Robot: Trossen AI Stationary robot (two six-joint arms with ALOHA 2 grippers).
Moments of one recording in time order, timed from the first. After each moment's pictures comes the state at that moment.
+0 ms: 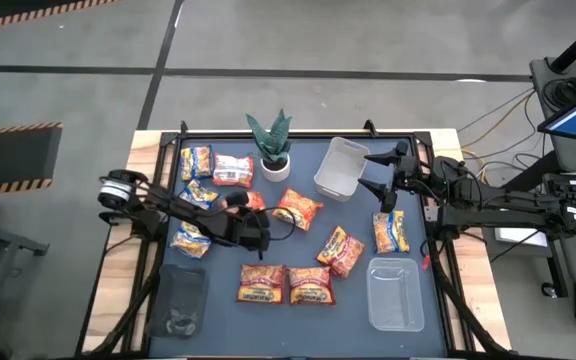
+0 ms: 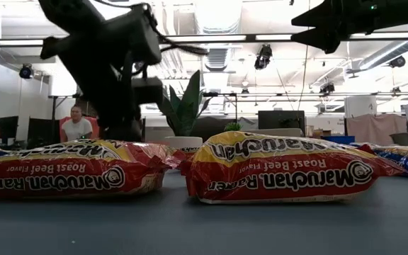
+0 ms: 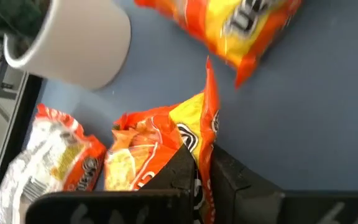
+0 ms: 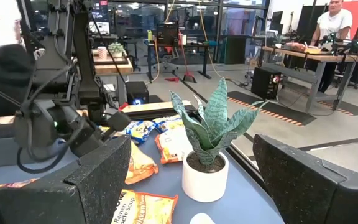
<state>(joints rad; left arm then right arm) -0.18 1.72 0.87 -0.40 -0.73 -0.30 -0.26 0.62 0.46 0.15 0.03 -0.04</state>
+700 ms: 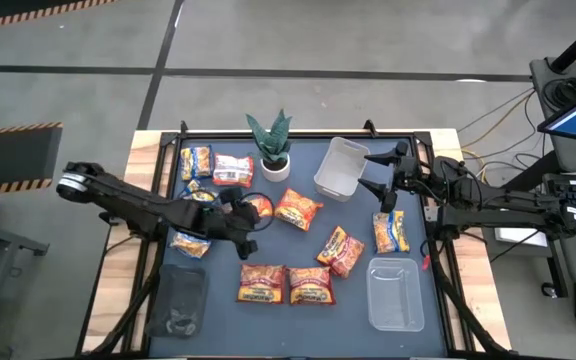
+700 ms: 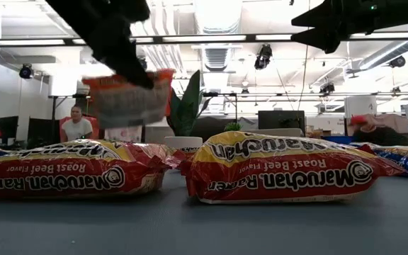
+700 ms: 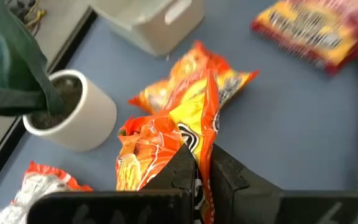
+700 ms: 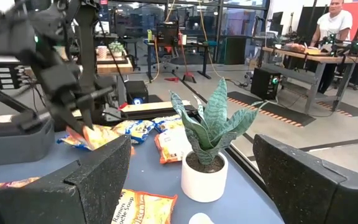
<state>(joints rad) -0.25 1.34 0.88 -0.40 -0.58 -0.26 -0.26 0.62 0.46 0.15 0.03 -0.05</state>
